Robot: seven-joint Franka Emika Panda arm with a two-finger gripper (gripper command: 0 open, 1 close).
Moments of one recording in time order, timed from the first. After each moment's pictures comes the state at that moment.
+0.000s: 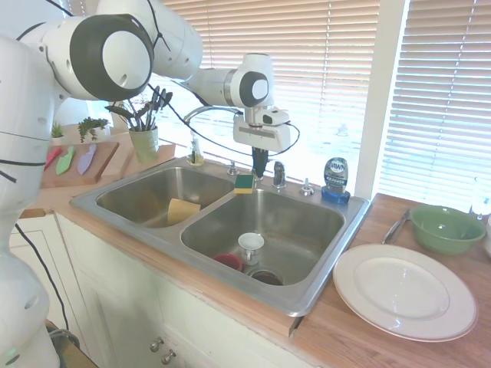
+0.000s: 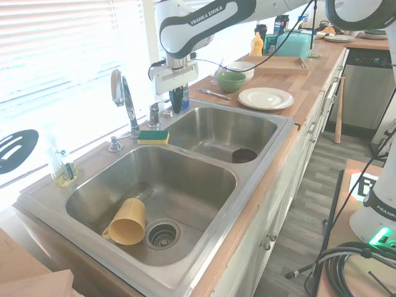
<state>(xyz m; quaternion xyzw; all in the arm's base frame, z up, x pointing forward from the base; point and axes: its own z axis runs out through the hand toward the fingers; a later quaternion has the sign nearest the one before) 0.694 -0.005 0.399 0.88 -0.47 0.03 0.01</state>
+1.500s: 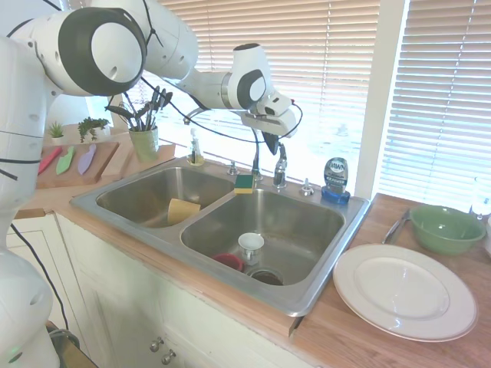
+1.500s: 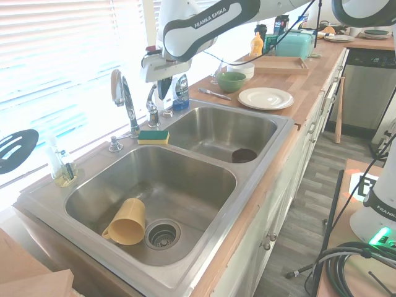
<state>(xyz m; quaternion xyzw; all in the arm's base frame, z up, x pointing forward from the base) 0.702 -0.002 0.420 0.87 -0.48 0.14 -0.04</state>
